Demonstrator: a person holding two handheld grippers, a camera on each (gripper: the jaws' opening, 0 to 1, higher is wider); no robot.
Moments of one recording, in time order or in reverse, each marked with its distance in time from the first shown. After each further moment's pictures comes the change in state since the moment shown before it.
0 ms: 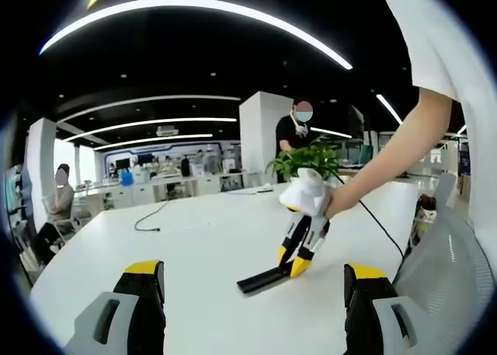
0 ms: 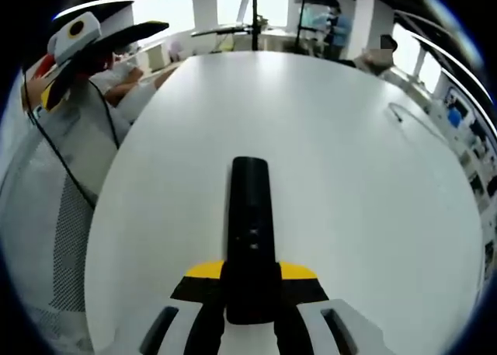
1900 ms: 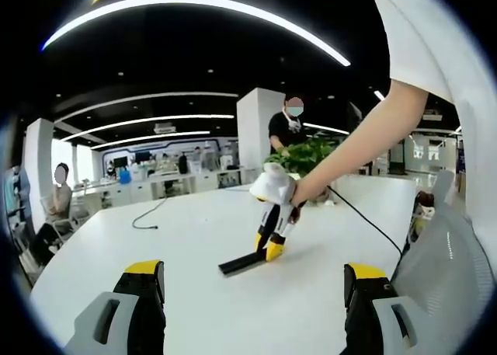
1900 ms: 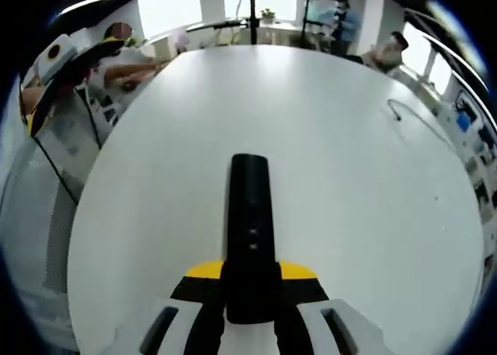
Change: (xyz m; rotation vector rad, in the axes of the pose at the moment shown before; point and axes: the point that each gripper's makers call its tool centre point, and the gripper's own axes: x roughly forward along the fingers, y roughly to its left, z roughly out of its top) left arm 0.001 -0.004 -0.003 0.005 0.021 -0.014; right arm 0.004 -0.060 0.010 -0.035 0.043 0.041
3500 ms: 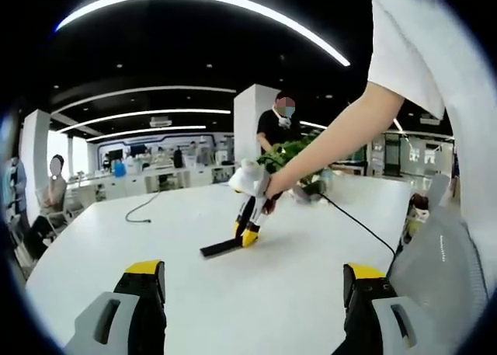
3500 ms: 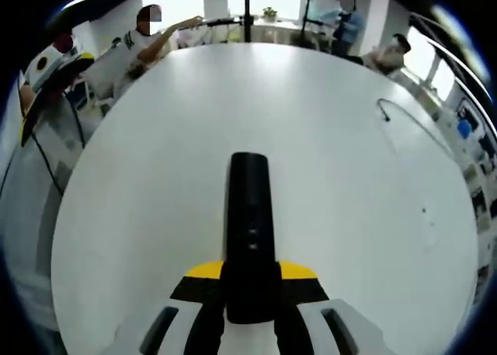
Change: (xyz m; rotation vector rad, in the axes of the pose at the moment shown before) left arm 0.000 -0.006 -0.003 -0.037 0.012 -0.040; right arm 0.001 -0.062 0.006 -0.038 0.028 -0.011
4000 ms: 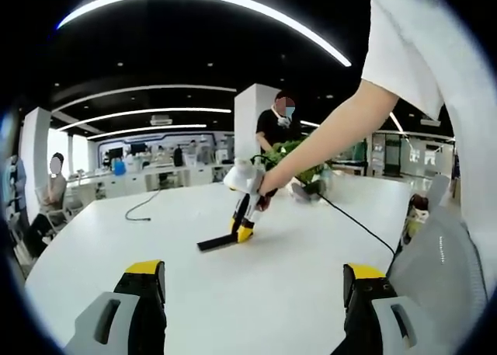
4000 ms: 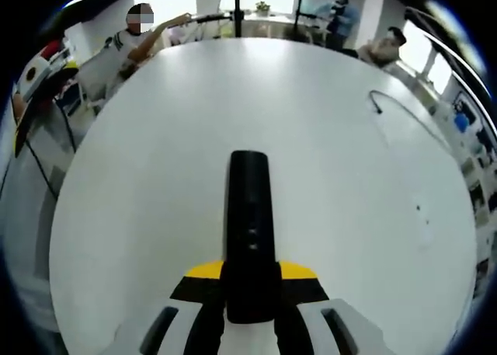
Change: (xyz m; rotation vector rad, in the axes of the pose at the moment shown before) left arm 0.000 0.001 -0.003 -0.002 0.015 0.002; right arm 0.001 -0.017 -0.001 0.028 0.026 -0.016
